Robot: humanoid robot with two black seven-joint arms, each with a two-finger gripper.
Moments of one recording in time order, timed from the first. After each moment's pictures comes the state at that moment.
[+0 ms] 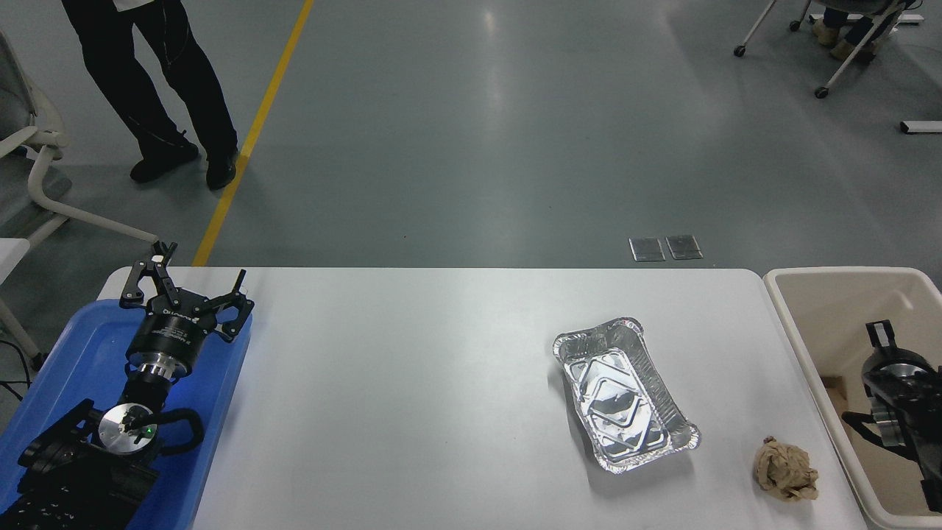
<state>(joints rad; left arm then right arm) -0.54 0.22 -1.14 -0.30 -0.11 -0.79 -0.17 0.69 -0.34 -0.35 0.12 0.19 -0.22 0.03</state>
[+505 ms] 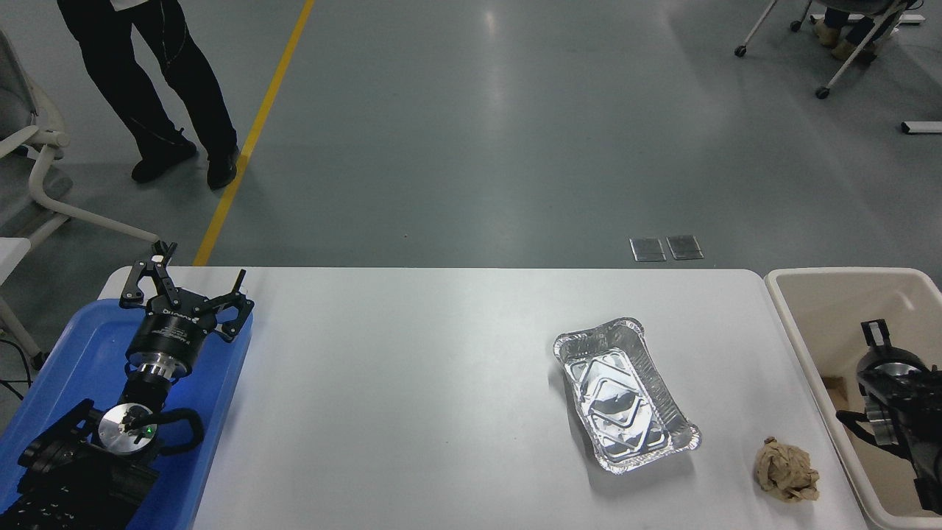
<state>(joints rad) -0.54 0.22 -1.14 -0.30 -0.11 -0.79 -0.17 0.69 -0.32 -0.36 0.12 0.19 -0.23 0.03</state>
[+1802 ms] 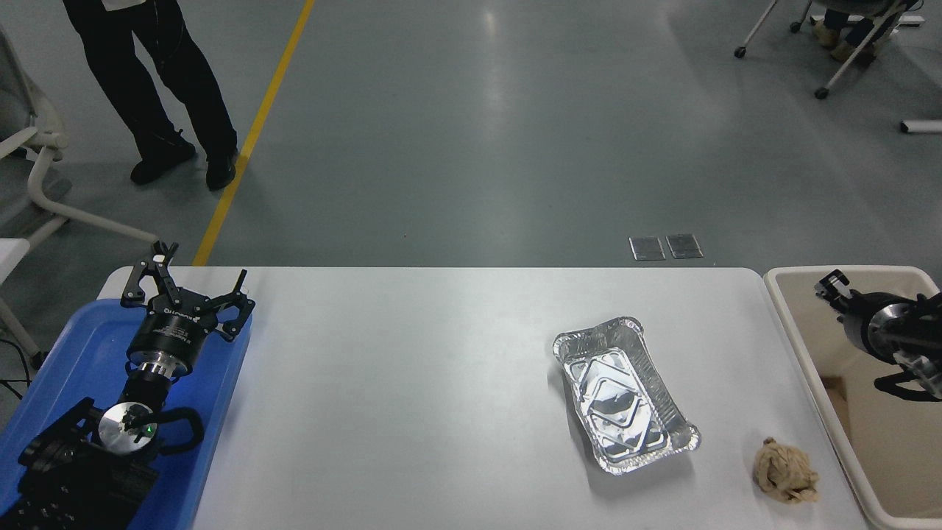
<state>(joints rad) -0.54 0.22 -1.14 -0.30 -0.10 -0.79 -0.16 1.32 -0.66 -0.91 1.01 0.01 -0.17 0.03</state>
